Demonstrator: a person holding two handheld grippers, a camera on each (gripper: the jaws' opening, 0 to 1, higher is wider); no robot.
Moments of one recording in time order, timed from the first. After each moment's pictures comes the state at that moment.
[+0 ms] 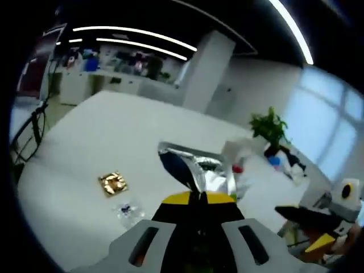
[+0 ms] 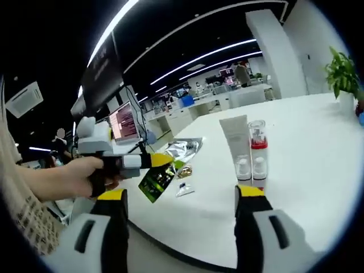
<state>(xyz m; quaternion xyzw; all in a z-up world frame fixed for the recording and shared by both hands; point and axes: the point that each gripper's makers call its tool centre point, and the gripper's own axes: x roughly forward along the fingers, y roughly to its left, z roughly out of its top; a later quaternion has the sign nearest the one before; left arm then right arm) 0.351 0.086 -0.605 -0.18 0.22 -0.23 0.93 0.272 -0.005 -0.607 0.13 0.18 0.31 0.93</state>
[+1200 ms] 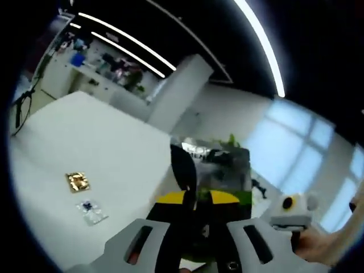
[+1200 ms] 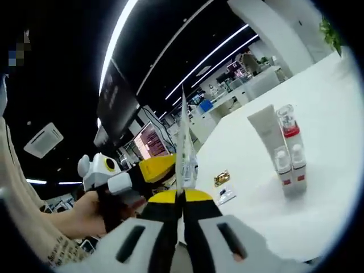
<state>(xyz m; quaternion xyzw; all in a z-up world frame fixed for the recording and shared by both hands) 0.301 0.058 -0.562 -0.27 0.15 -0.34 0.89 0.266 0.024 -0.582 0.27 0.16 0.37 0.88</state>
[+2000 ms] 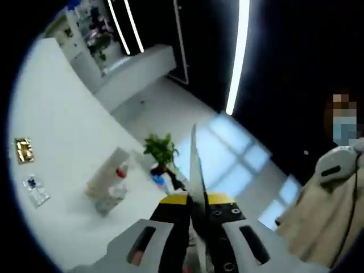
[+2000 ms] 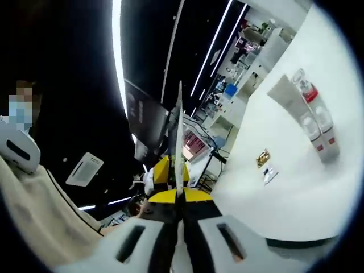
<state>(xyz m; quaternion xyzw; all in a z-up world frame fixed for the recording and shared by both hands) 0.261 0.059 -0.514 -0.43 0.14 -0.53 0.72 0.227 0.034 -0.548 0.40 0.18 0.47 0.76</state>
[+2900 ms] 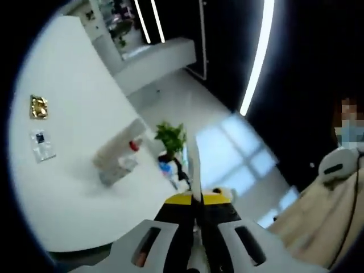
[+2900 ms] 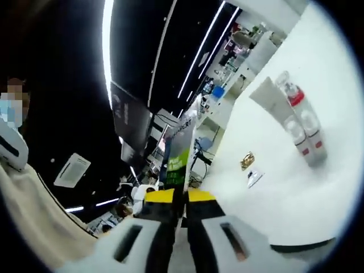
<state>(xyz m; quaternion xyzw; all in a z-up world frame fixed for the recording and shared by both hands) 0.240 0.055 -0.557 -0.48 0.20 -0.49 0.70 0.250 0.025 -0.567 0.36 0.19 0.43 0.81</state>
